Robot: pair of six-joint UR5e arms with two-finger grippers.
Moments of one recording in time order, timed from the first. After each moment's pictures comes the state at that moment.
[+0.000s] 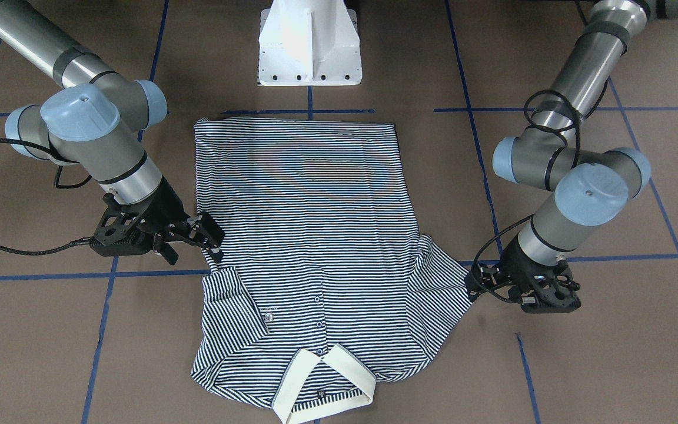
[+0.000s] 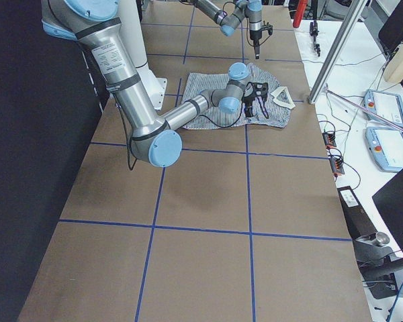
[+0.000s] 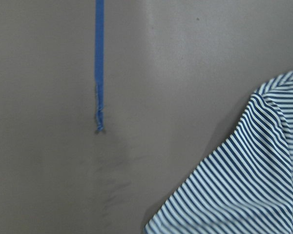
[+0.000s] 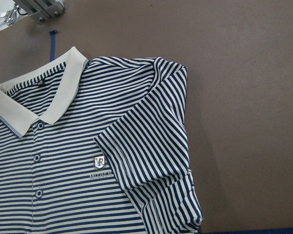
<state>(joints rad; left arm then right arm) -0.91 -2.20 -1.13 -2.23 -2.04 -1.00 0.79 -1.07 1.52 -0.95 1.90 1.32</state>
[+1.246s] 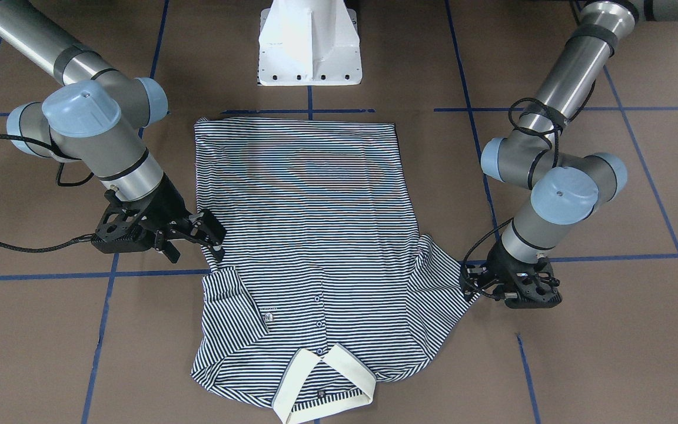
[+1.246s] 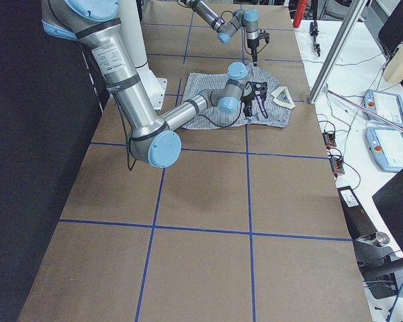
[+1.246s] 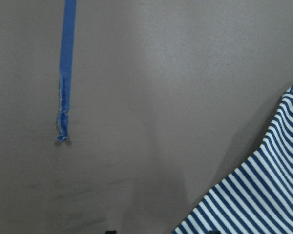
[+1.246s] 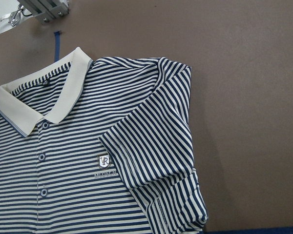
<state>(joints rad) -0.88 -2.18 -1.14 -2.25 -2.00 -1.01 0.78 -1.06 1.52 -0.95 1.89 1.33</state>
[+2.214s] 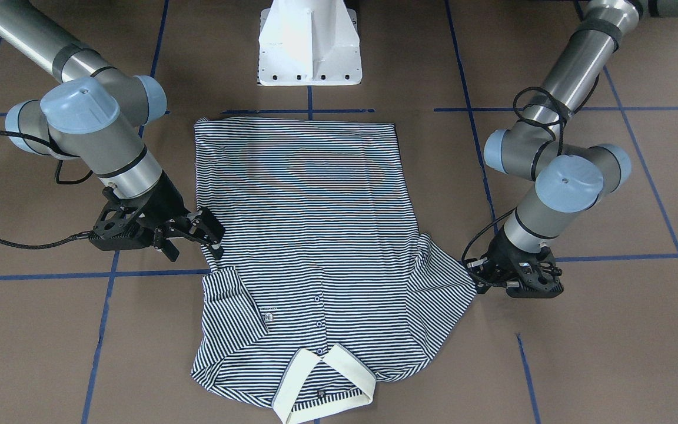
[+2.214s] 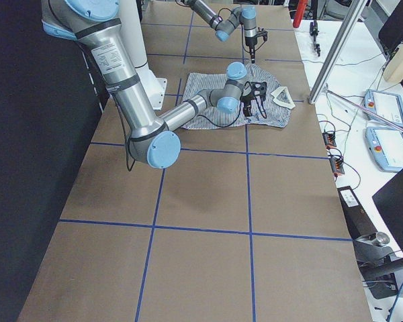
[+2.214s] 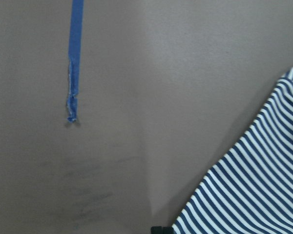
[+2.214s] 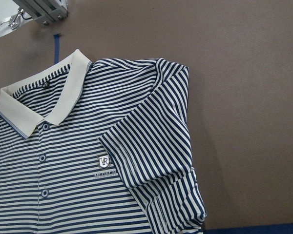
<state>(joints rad) -0.88 -2.14 -1.25 -2.21 -2.02 -1.01 0.78 -1.07 1.54 -0.95 1.89 1.34</state>
